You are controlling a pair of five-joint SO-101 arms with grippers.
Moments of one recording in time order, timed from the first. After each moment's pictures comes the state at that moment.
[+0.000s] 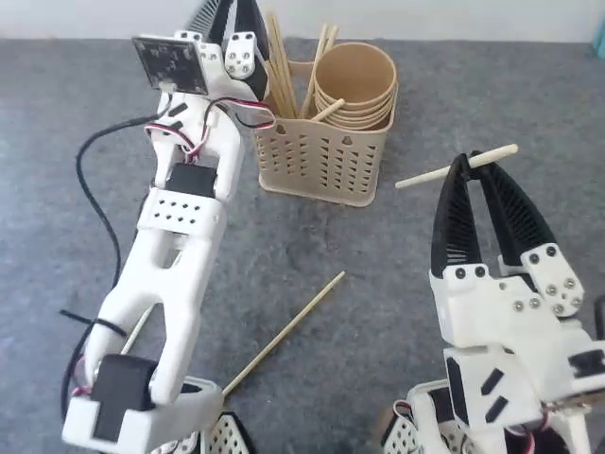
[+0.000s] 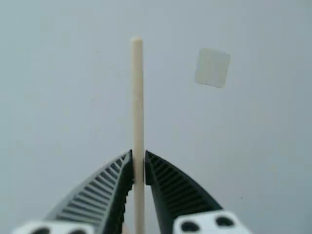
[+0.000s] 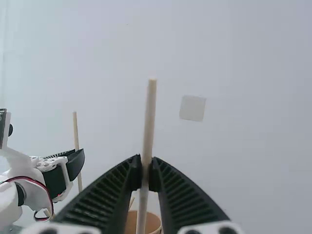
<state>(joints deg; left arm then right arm) 4.8 -10.7 22.8 -12.7 11.1 -14.1 -89.2 41.1 36.5 1.0</state>
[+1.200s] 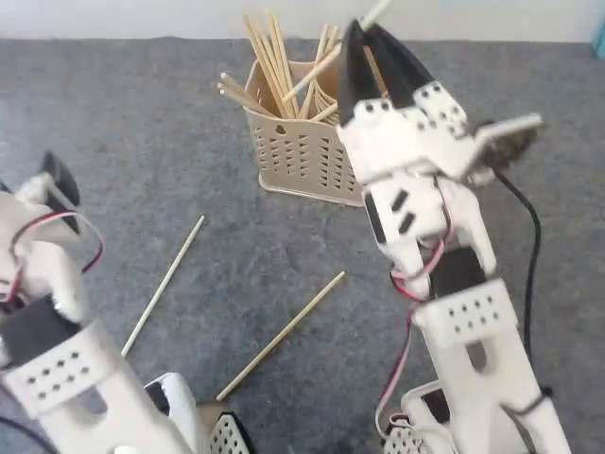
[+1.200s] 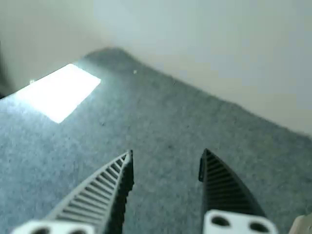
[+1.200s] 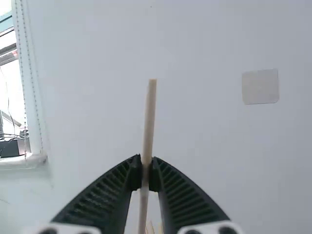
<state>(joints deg) -39.0 -54.1 38.2 57.7 11.0 -23.2 -41.8 34.8 -4.9 -12.7</state>
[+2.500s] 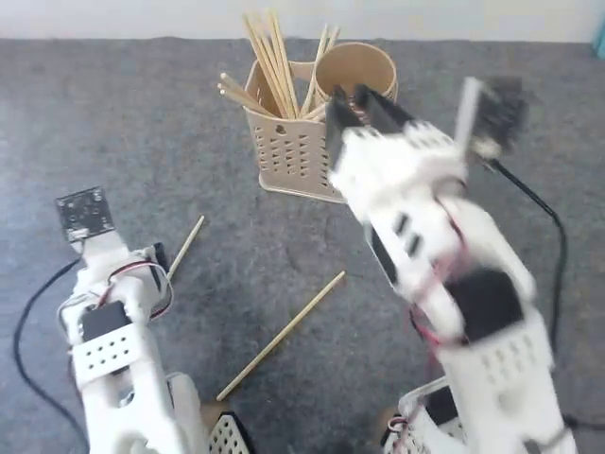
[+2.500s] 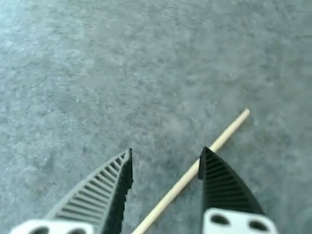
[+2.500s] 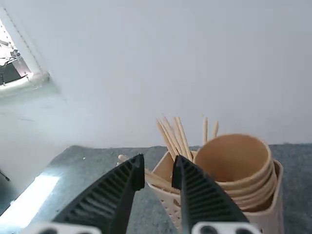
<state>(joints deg) -30.0 -54.1 76.1 43.2 1.2 -27.6 -47.1 19.0 44.2 -22.4</state>
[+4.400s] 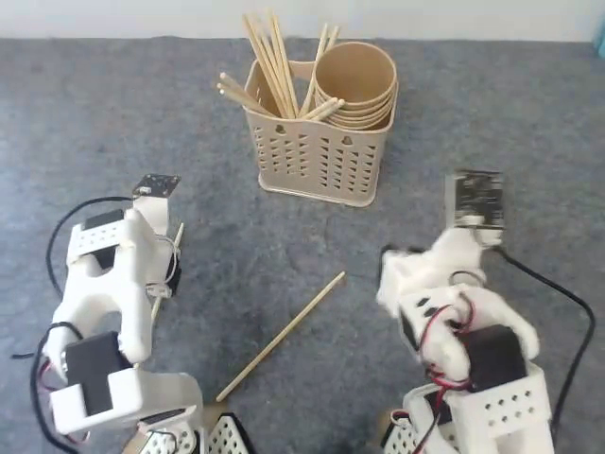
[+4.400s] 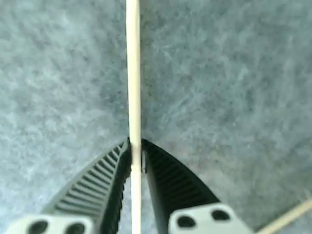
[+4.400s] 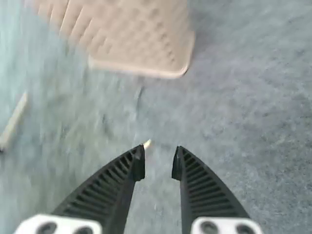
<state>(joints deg) -24.6 -3.0 41.4 68.8 -20.0 -20.5 -68.2 47.3 76.5 -18.9</state>
